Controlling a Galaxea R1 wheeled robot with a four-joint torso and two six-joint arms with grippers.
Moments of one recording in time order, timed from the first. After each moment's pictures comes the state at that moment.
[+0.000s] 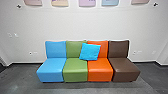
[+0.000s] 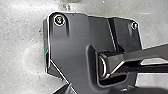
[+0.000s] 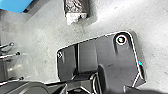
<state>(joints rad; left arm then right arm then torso) 1.45 2.58 -2.13 0.22 0.00 -0.14 -1.39 2.13 -1.56 0.04 0.10 0.21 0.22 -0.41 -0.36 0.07</state>
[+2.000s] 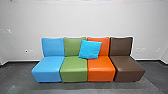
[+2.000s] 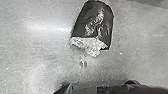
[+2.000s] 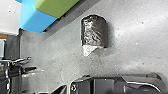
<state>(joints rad) 0.98 2.57 -2.17 0.00 0.27 -0.16 -1.15 1.96 -1.29 0.05 0.05 0.25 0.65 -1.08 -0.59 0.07</state>
